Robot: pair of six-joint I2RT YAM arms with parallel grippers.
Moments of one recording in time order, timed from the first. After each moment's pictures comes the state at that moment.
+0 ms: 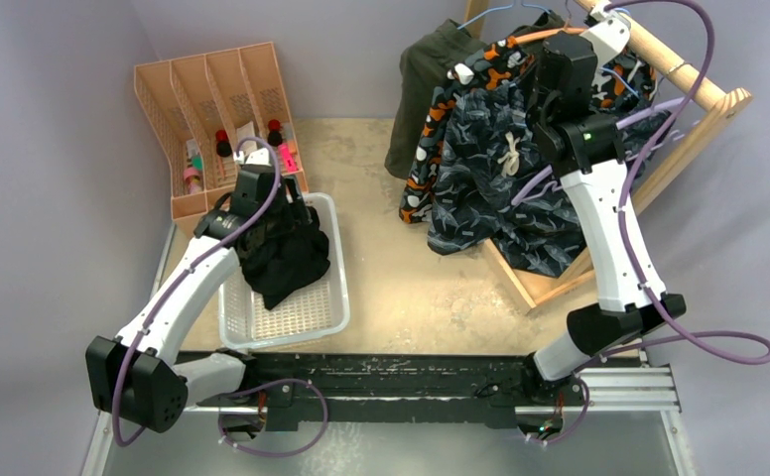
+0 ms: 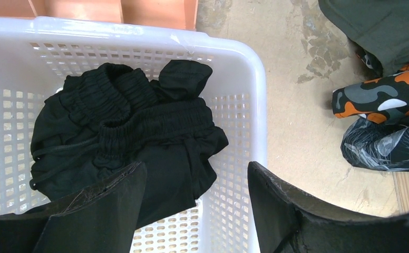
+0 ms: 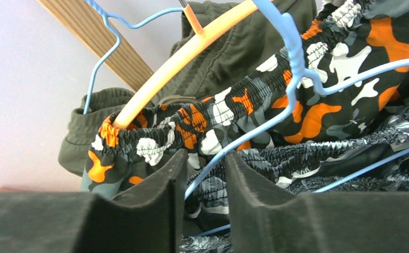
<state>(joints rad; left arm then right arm) -0.31 1.19 1.05 -0.59 -0.17 -0.55 0.31 1.57 2.04 -0.65 0.68 0.52</state>
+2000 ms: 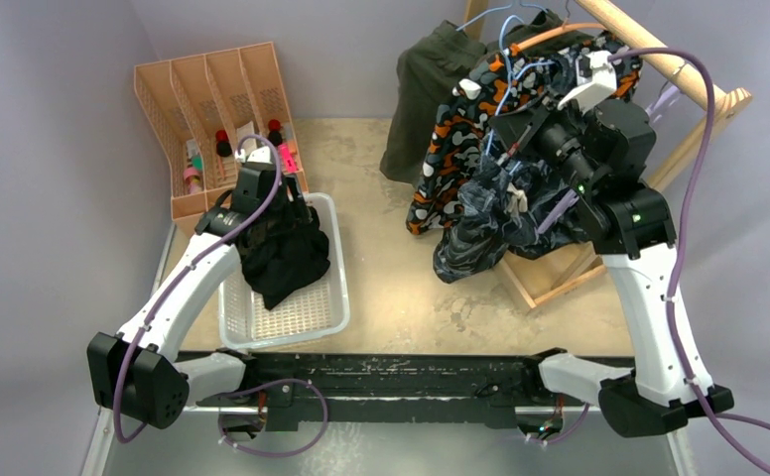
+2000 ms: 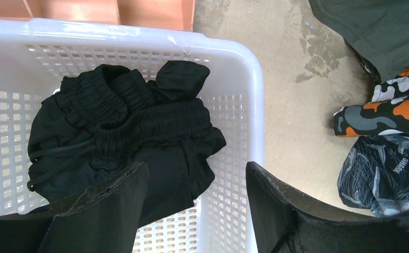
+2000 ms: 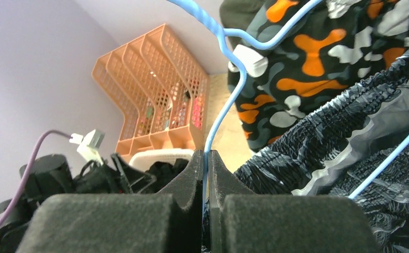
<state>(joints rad) -0.31 1.20 1.07 -0.60 -0.17 -0.55 0.30 1.17 1.68 -0.60 -0.07 0.52</state>
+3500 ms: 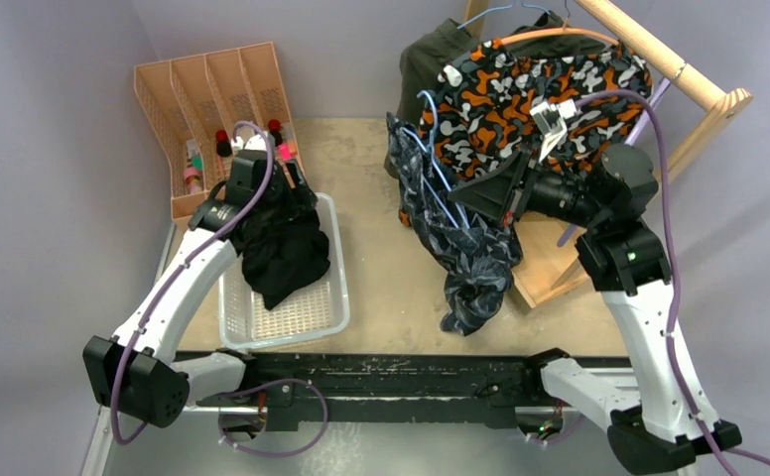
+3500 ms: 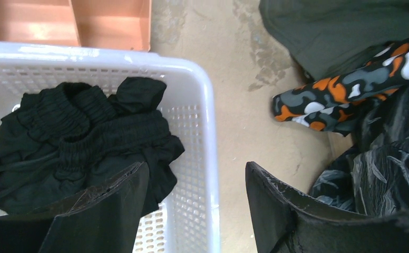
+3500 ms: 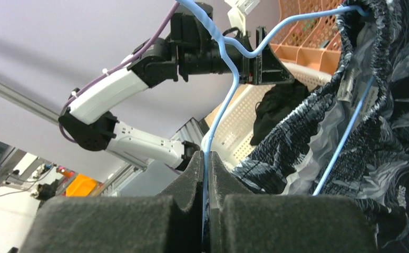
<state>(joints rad) -0.31 1.21 1.15 -0.60 -0.08 -0.60 0.30 0.95 1.37 -0.41 -0.83 0.66</state>
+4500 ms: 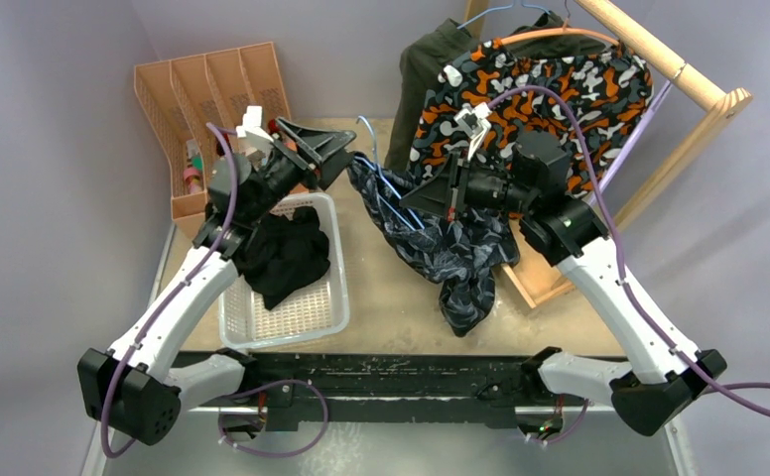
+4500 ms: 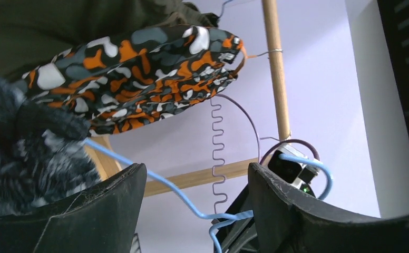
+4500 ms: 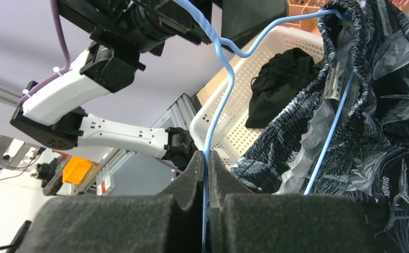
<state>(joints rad) -0.37 1.12 1.03 0.27 0.34 -1.38 0.53 1.16 1.36 -0.35 -0.68 0.58</state>
